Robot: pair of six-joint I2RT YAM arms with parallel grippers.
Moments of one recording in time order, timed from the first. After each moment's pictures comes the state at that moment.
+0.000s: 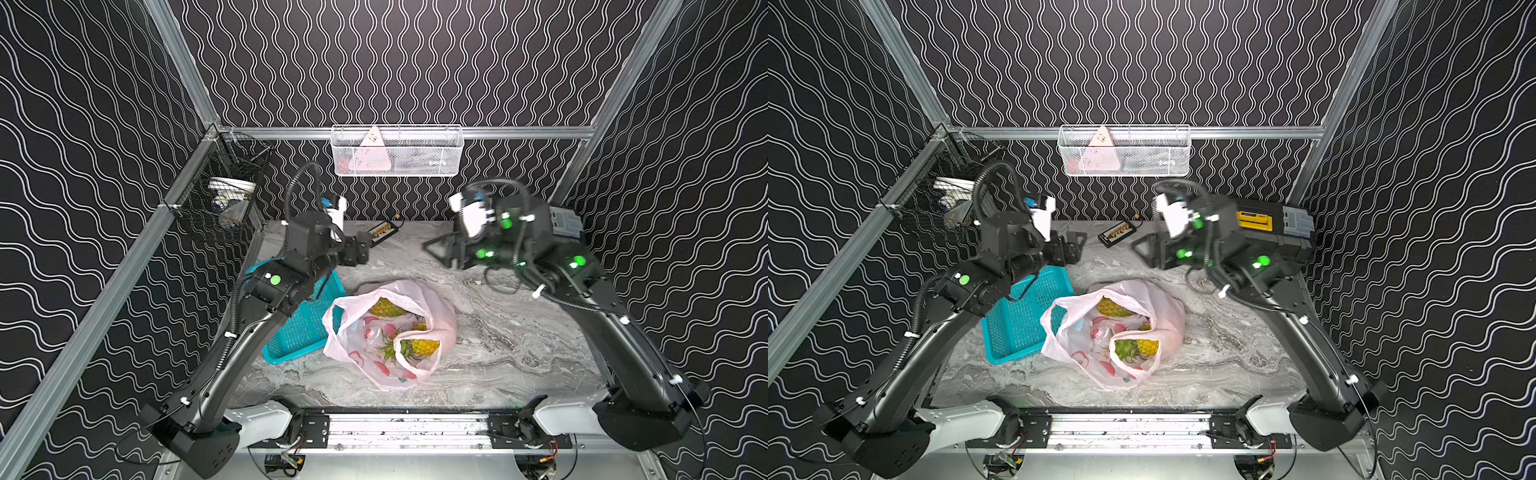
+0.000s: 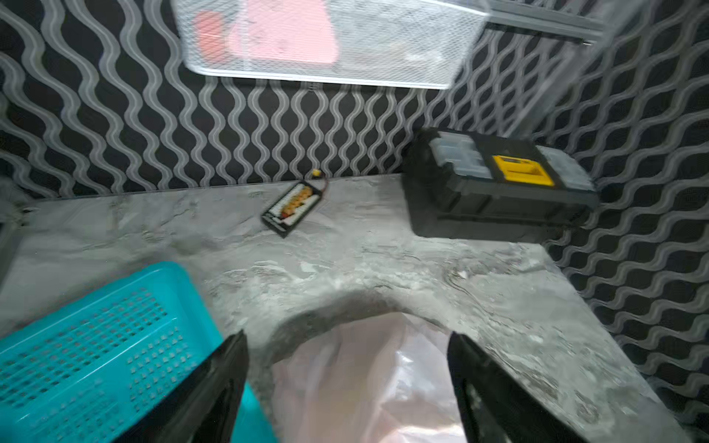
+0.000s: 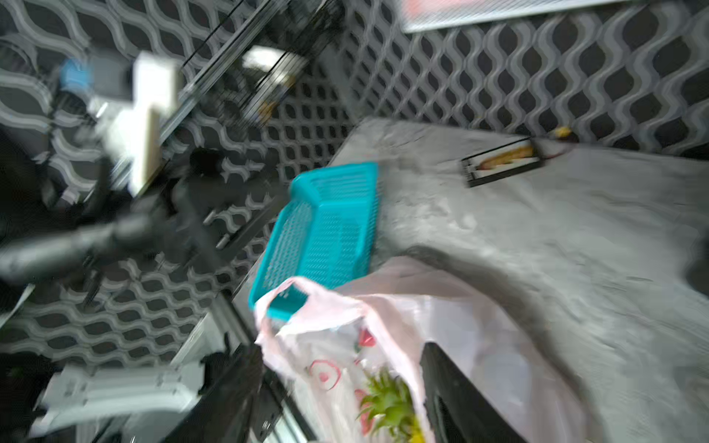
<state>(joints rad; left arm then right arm) -0.31 1.23 1.48 -0.69 -0.07 -0.29 0.77 1.40 1.77 -0.85 -0.29 0.35</state>
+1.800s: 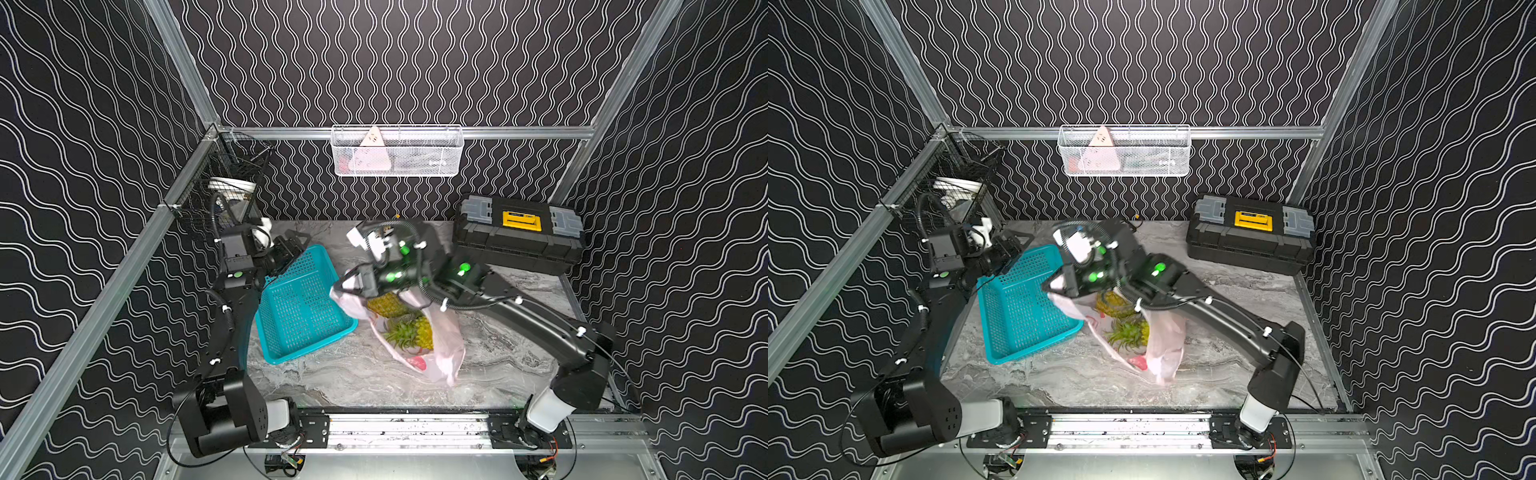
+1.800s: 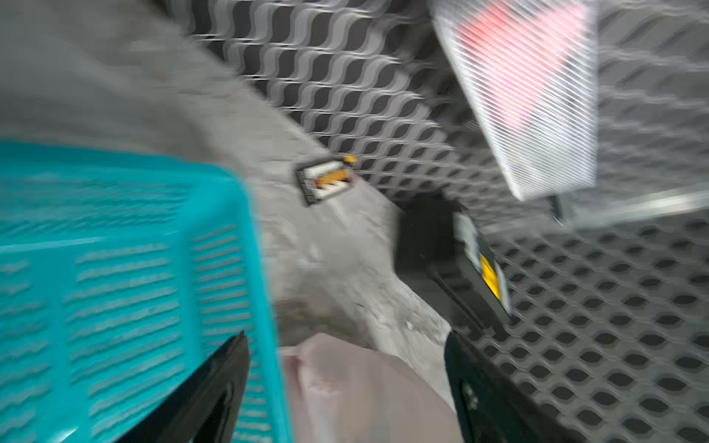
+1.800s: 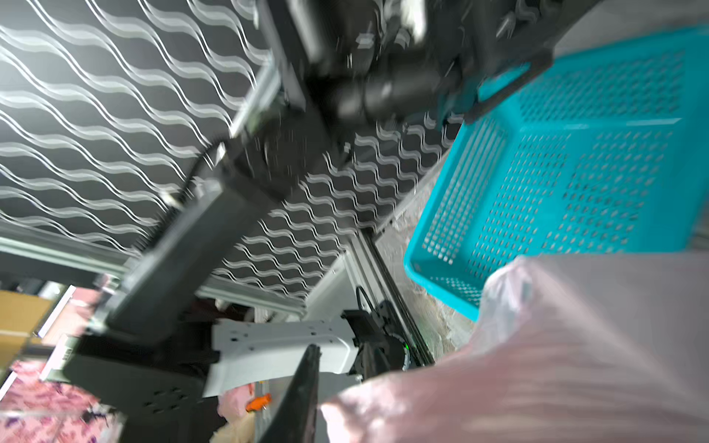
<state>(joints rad) 0.24 1.28 1.13 -0.27 0.69 -0.66 0.92 1.67 1.81 -0.49 -0.57 0.68</state>
